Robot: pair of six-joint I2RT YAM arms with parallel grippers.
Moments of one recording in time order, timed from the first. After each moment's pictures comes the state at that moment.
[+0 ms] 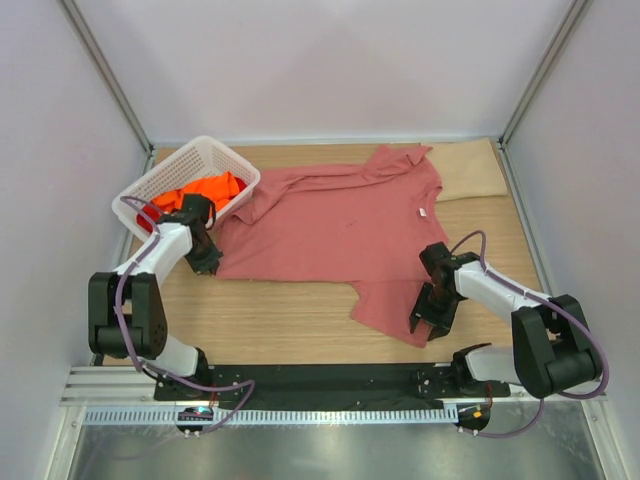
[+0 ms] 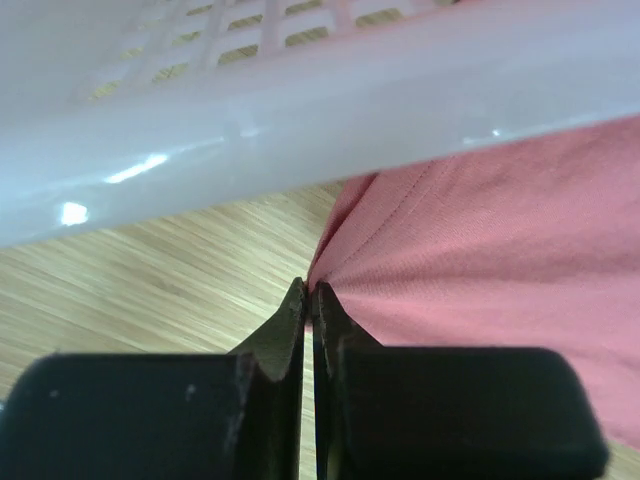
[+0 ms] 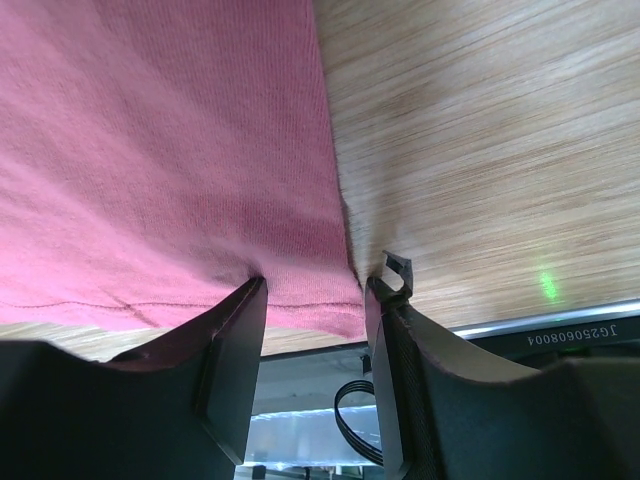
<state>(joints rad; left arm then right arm) -0.04 1.52 0.96 -0.76 -0.17 -0.63 0.29 1.30 0.59 -0.88 -0.08 0.77</state>
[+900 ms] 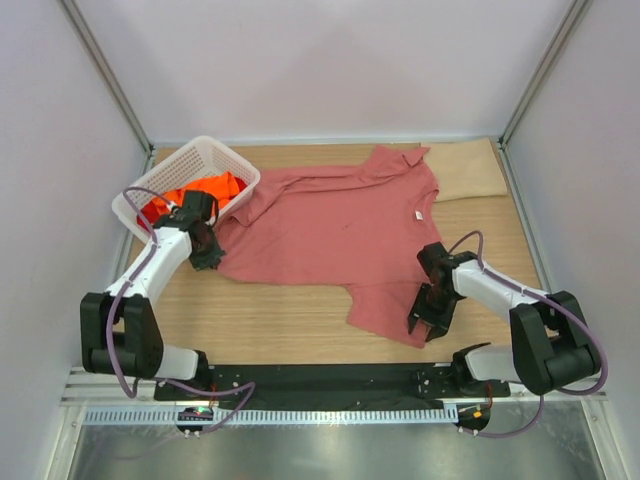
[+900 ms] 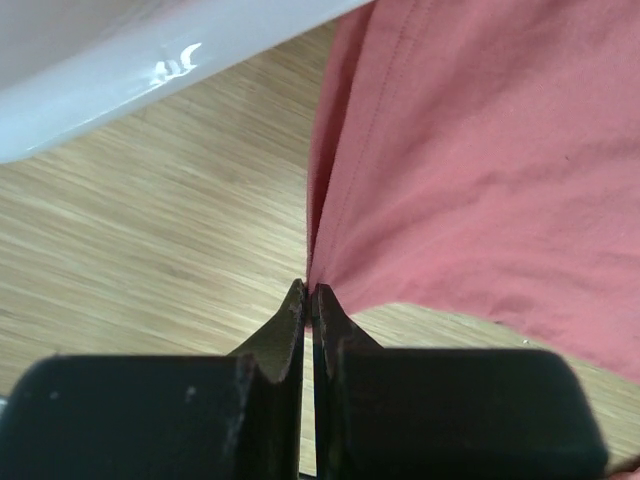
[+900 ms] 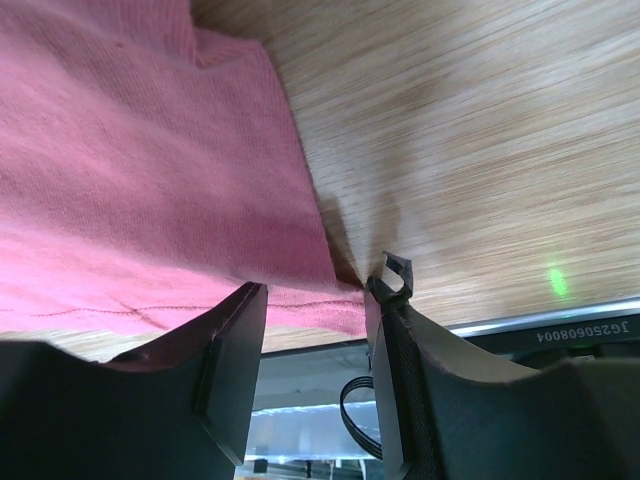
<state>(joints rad) -0.10 1.38 0.99 -0.80 -0.18 -0.53 0.31 1.31 0.59 -0.88 -0.09 0.79</state>
